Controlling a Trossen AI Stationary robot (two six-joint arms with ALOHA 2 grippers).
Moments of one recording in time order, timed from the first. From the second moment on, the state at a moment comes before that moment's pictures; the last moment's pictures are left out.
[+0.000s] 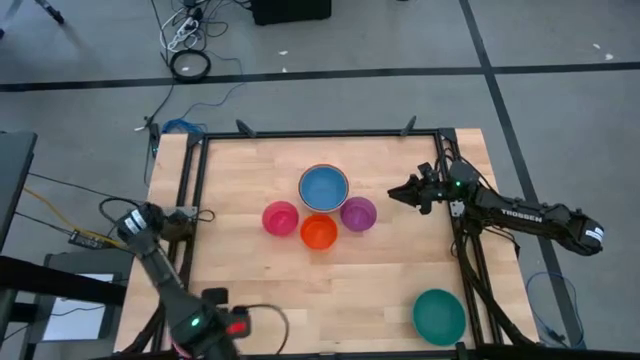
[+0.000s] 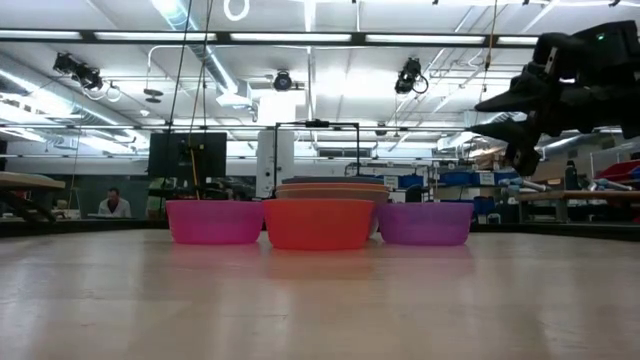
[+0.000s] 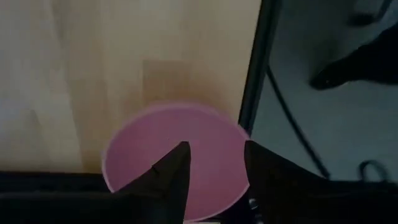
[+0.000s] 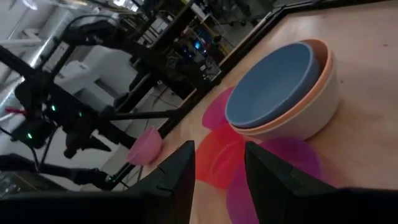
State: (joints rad) left arm -0.95 1.85 1.71 -1.37 0.11 -1.06; right arm -0.57 0.54 0.03 0.42 -0.55 0.73
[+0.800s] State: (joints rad) left arm -1.05 1.85 1.44 -1.32 -0.08 -0.65; right arm -0.58 0.54 0.03 0.41 -0.54 0.77
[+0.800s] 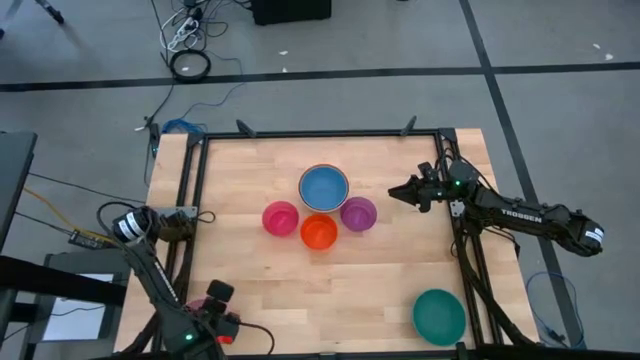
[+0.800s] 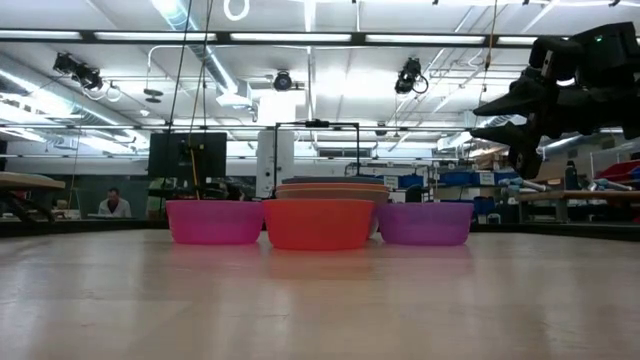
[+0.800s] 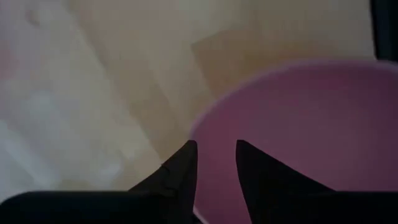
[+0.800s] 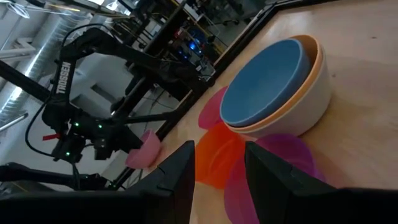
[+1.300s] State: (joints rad) left arm -1.01 1.85 1.43 -1.30 -0.13 -0.53; right arm -0.58 0.54 0.03 0.41 -0.52 0.76
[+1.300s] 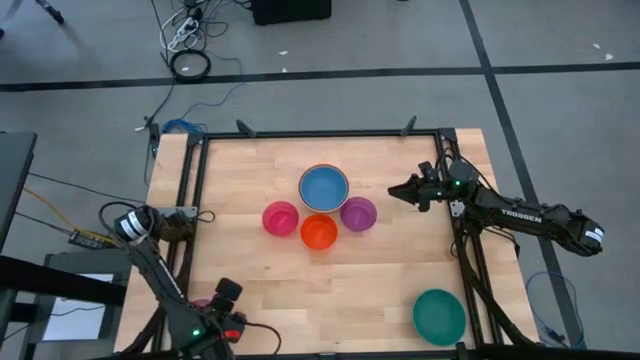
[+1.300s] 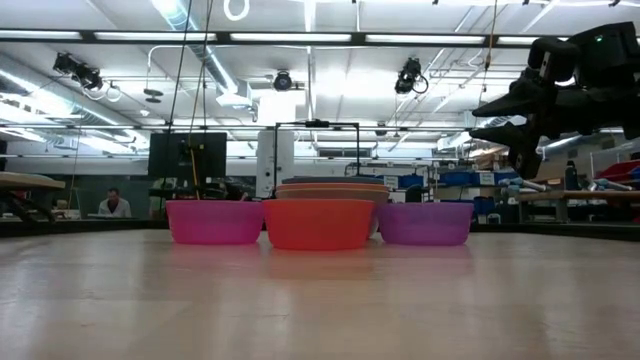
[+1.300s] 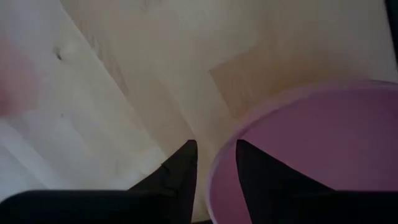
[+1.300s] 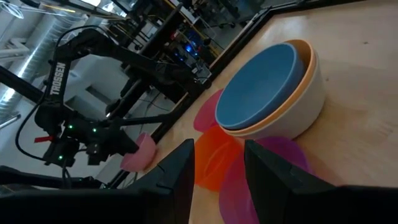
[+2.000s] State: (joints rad) left arm -0.90 1.85 1.31 -1.12 0.04 -0.42; right arm -0.58 0.54 0.03 0.42 -0.52 0.74
